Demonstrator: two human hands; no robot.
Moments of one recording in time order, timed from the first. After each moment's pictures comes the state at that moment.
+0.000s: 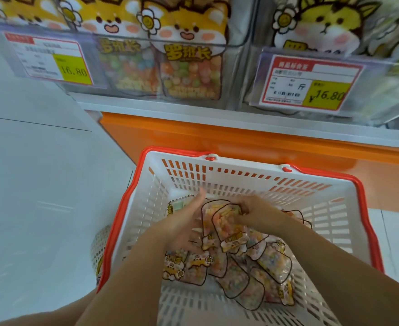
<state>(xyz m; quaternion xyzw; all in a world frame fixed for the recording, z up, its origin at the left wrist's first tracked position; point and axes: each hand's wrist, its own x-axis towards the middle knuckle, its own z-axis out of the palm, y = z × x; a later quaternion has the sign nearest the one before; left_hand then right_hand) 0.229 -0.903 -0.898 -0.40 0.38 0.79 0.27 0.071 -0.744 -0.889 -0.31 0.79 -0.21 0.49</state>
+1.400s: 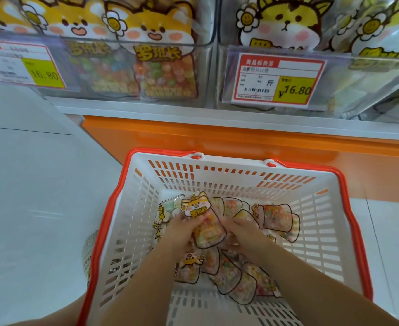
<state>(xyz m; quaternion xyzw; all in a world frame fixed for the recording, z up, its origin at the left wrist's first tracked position) 0.229 -0.860 -0.931 -0.53 0.43 0.73 0.09 0.123 -0.707 -0.948 0.06 0.72 -0.42 0.55</state>
